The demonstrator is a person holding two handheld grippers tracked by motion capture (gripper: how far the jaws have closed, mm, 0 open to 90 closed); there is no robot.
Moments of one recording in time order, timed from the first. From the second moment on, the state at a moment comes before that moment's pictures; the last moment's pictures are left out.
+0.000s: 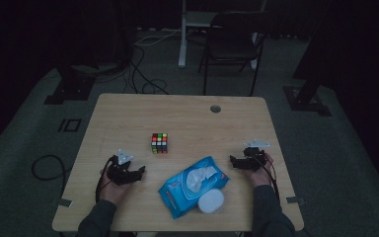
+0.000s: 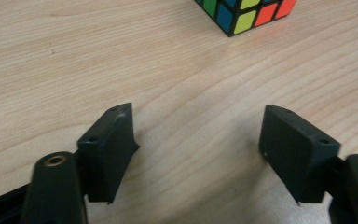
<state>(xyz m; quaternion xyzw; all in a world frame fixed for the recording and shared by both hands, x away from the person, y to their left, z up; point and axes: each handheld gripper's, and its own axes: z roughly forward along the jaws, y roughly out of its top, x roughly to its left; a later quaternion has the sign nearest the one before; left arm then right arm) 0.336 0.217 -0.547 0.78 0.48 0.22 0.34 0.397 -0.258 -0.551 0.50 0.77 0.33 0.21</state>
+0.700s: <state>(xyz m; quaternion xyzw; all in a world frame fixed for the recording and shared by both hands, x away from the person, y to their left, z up) 0.314 0.212 -0.527 0.78 0.45 0.18 0.38 0.377 -0.249 -0.541 0.48 0.77 0.37 0.19</state>
